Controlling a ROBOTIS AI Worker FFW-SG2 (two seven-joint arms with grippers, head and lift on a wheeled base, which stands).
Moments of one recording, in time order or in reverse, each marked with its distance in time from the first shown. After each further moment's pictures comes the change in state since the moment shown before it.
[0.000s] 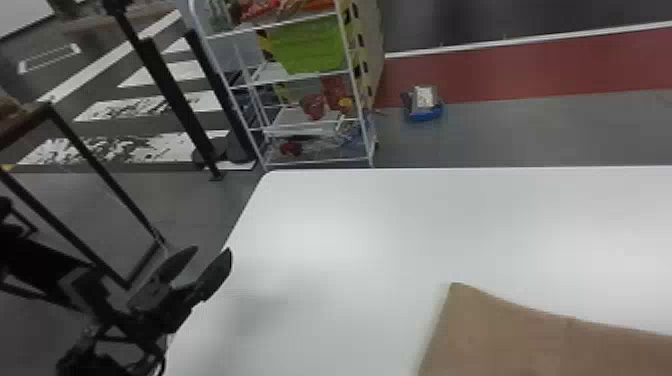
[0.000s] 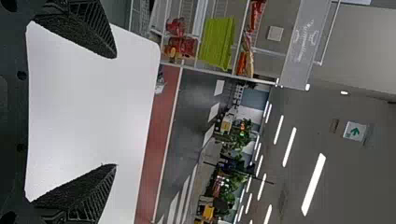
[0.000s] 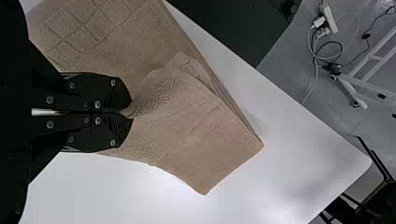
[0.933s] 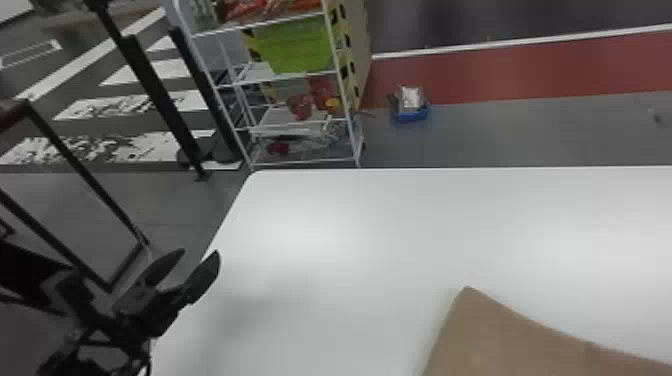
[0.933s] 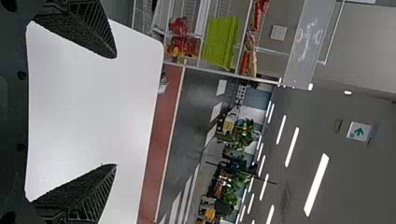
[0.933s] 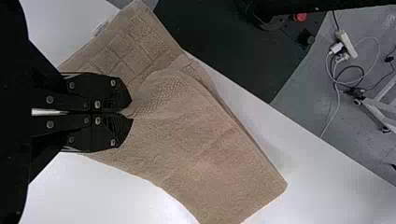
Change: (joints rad) left arm 0.000 0.000 -0.010 0.009 -0.008 -0.003 0.006; right arm 0.164 -0.037 -0.108 -0.001 0.050 -0.028 0.000
